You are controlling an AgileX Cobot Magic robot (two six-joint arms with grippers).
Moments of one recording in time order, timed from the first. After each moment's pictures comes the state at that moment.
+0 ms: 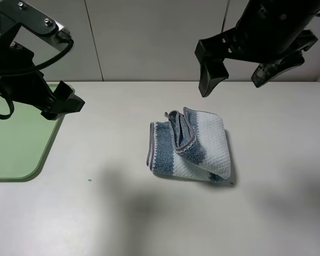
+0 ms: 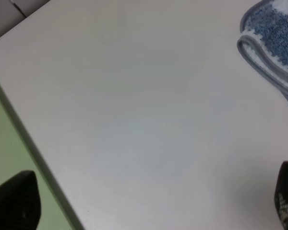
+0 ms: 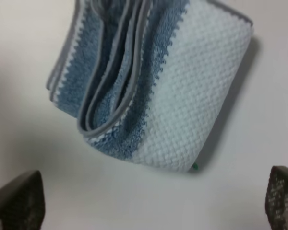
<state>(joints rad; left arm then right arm) -0.49 1.17 -0.76 0.19 0.38 0.06 0.66 1.44 -1.33 -0.05 1.22 0.32</state>
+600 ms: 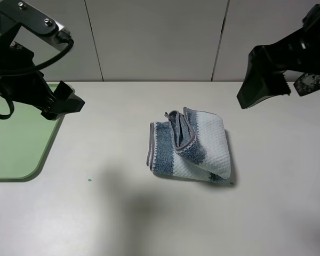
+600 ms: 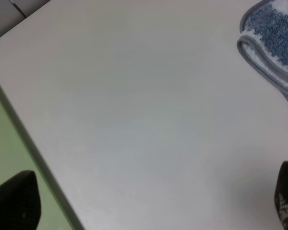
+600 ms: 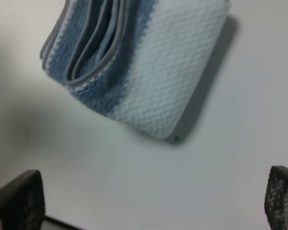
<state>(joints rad) -0.49 1.17 -0.76 0.19 0.38 0.06 0.66 1.15 -1.14 -0.07 1.22 0.30</state>
